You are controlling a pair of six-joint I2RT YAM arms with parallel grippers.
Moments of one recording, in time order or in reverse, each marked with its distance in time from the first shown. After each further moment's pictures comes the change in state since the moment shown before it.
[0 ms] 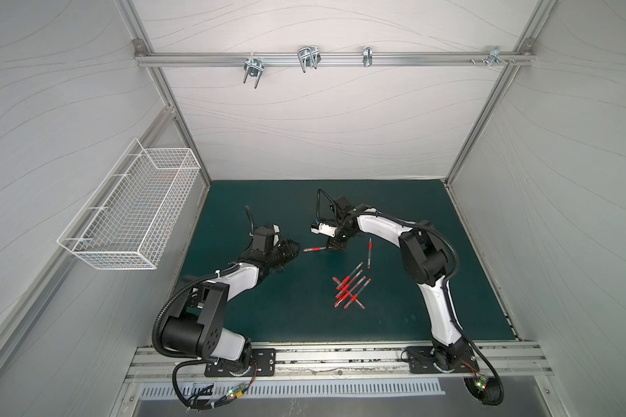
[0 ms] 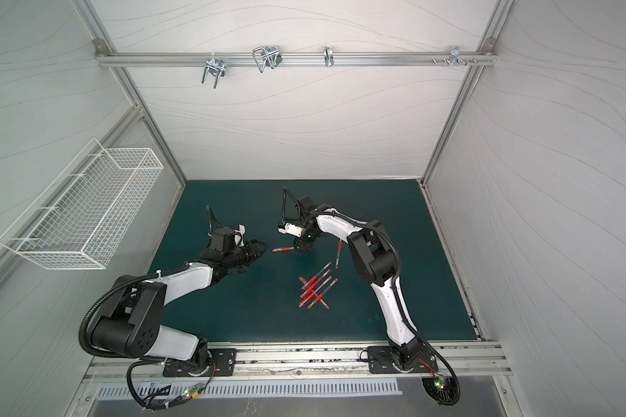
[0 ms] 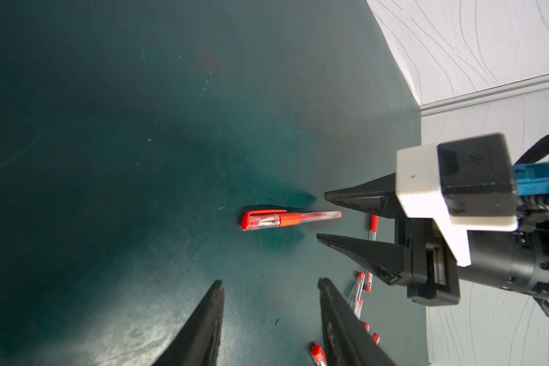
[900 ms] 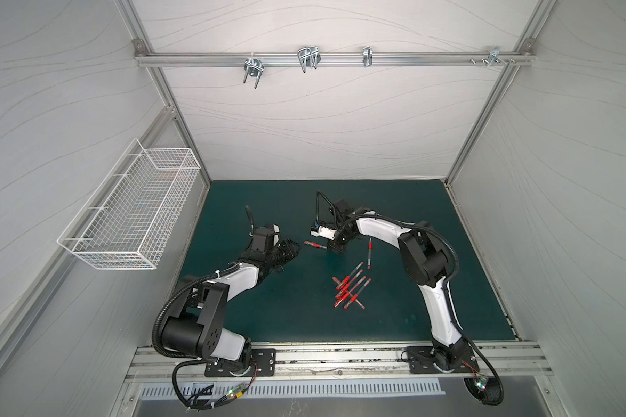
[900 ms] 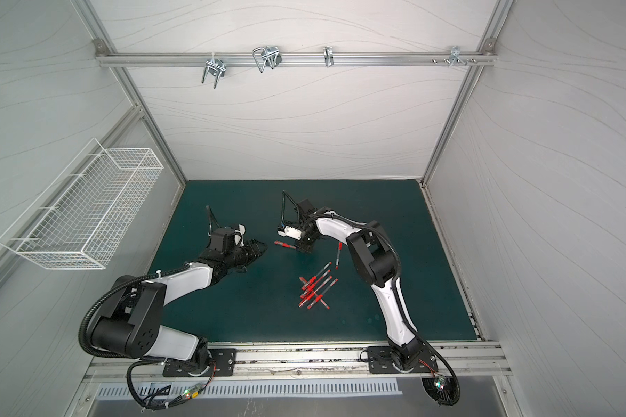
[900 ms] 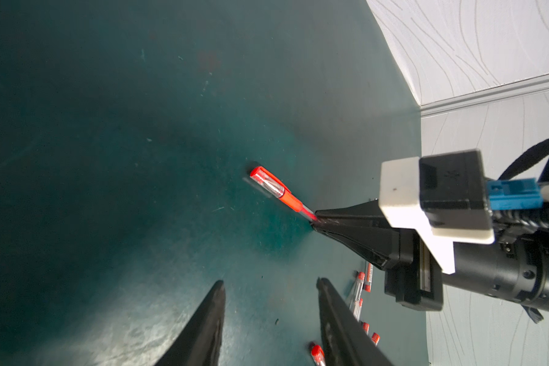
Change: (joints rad) left arm 0.000 -0.001 0.000 -0.001 0.000 0.000; right arm 0.014 -0.018 -0.059 0.049 0.019 0.006
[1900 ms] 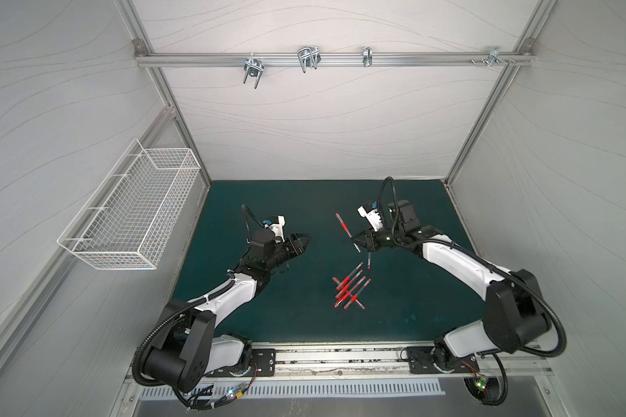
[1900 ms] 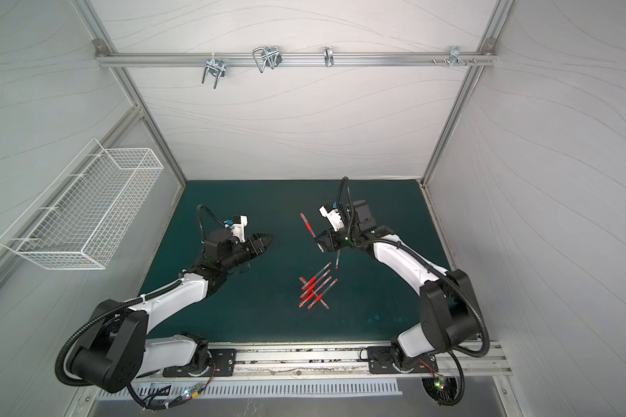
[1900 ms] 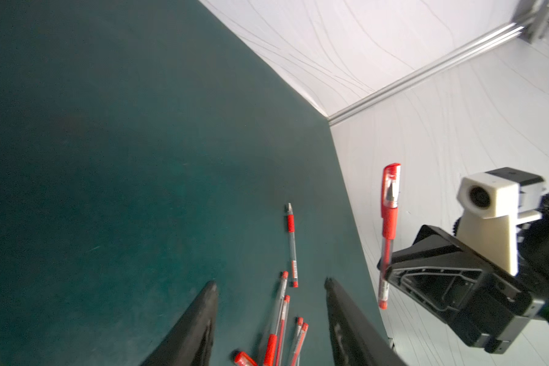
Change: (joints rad) left arm -0.100 -0.184 -0.059 0.234 0.032 -0.033; right arm -0.213 -0.797 -0.721 0.430 -0.364 0.764
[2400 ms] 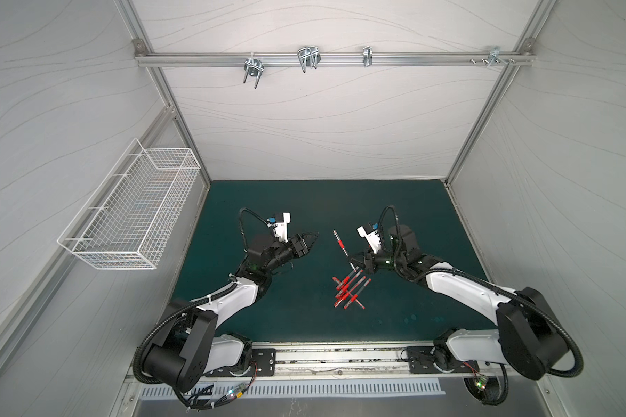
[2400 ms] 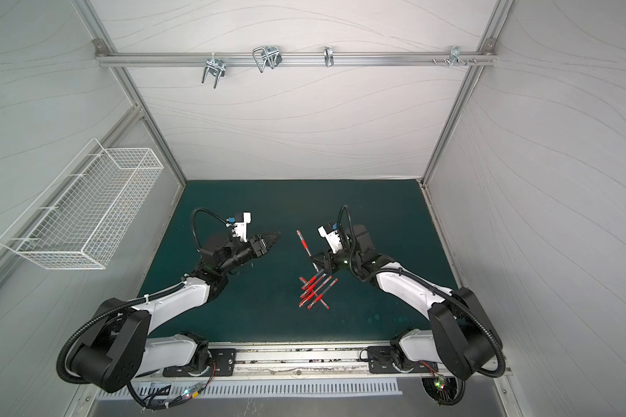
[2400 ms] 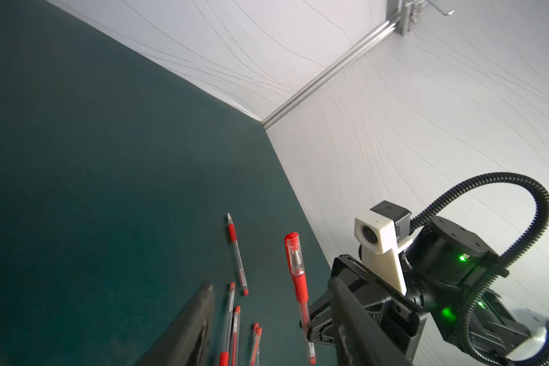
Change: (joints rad) left arm -0.026 0.022 -0.057 0.321 0.138 -0.021; right arm 0.127 -0.110 -0.286 0.339 0.008 0.109
